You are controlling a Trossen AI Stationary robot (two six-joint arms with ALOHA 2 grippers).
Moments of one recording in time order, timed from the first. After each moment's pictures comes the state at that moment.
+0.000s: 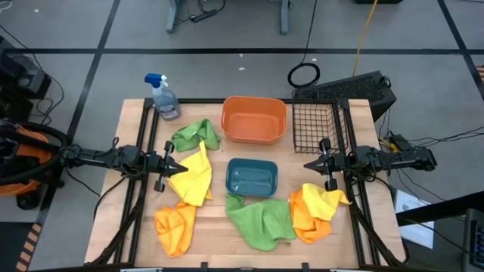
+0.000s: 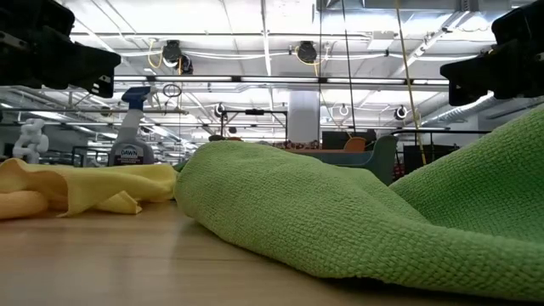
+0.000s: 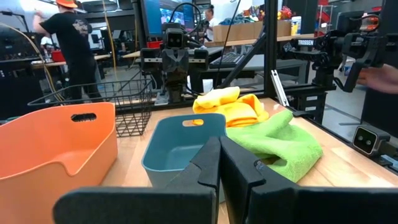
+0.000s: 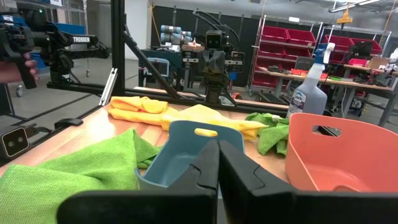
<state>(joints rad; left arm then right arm) -0.14 0.00 0.00 0.02 0.02 0.09 0.12 0.01 0.01 0.03 0.05 -0.09</state>
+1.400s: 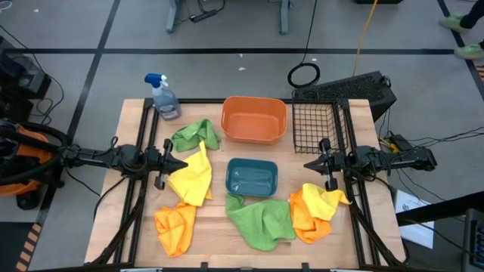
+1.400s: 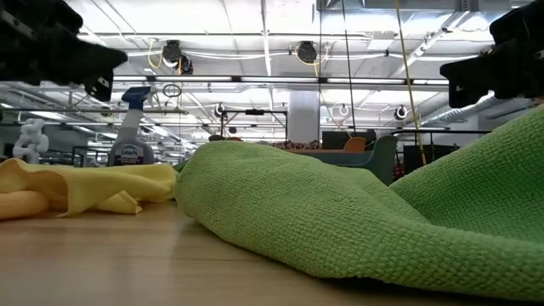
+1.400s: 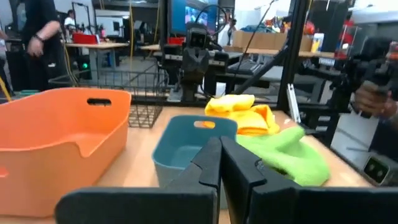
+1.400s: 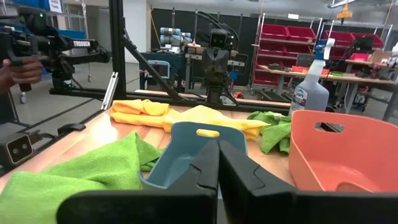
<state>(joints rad) -0.14 0.01 0.03 0.03 -0.06 -0.07 0.12 0.01 0.01 0.03 0.05 -0.04</state>
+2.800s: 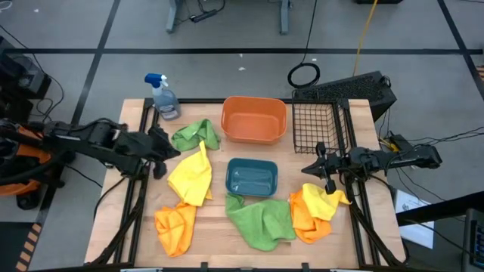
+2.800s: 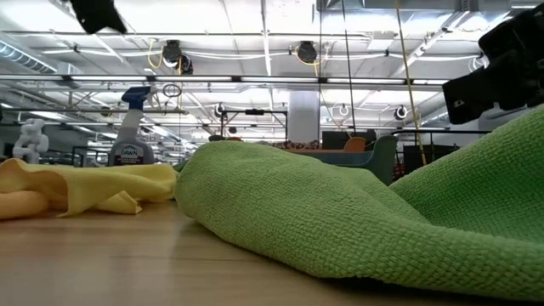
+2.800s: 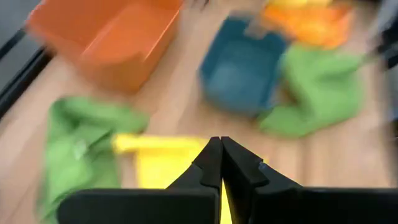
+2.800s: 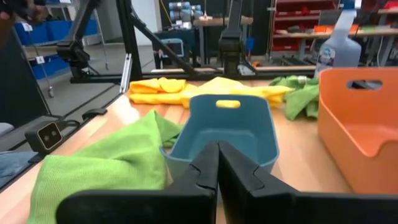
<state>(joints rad) -0.20 0.81 1.02 -1.04 -0.28 -0.42 0.12 0.12 0.01 0.02 0.00 0.09</state>
